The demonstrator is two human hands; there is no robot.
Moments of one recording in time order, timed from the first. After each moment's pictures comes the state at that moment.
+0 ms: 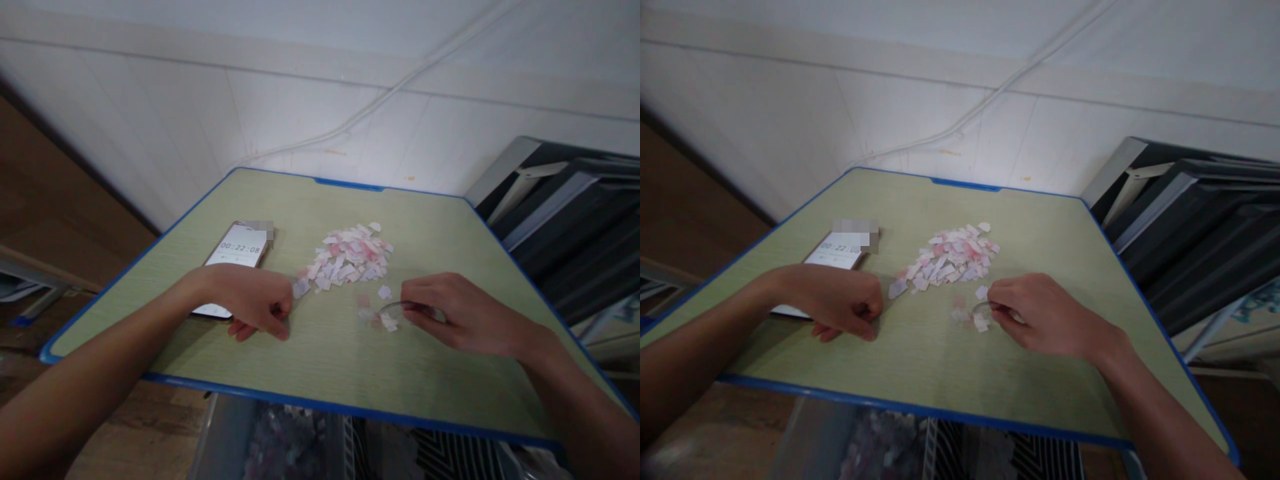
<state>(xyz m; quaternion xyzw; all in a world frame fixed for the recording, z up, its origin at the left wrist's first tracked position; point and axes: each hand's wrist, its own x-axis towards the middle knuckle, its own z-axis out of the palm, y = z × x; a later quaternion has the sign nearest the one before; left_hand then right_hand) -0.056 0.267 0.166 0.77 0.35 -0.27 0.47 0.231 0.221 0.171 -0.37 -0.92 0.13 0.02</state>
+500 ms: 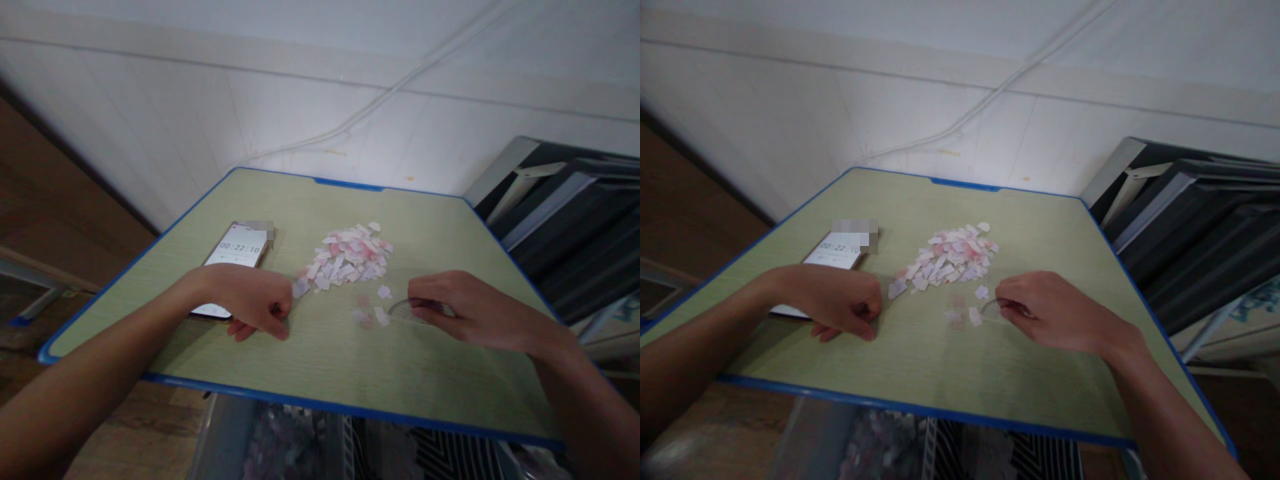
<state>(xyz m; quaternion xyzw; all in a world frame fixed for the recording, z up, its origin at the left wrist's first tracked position) -0.056 0.268 0.165 0.77 0.34 -0.27 0.47 0.242 0.224 0.179 -0.39 -0.91 0.16 -0.02</state>
